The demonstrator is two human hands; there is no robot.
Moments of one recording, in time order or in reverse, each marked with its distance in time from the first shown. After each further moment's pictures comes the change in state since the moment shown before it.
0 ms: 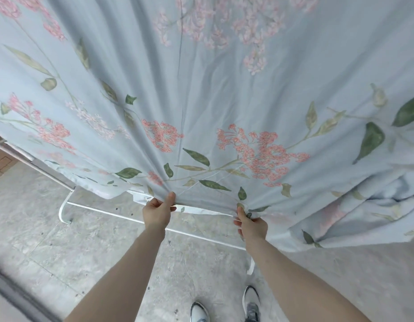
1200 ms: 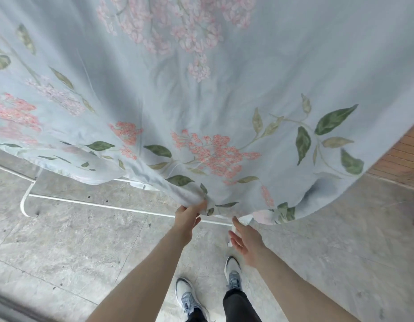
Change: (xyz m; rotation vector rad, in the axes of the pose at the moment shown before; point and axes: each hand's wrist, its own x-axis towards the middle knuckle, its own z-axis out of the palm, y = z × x) left_hand -0.029 -0.110 0.098 -0.060 -0.435 -0.341; right_hand 0.008 0.062 -0.077 0.114 -0.078 0.318
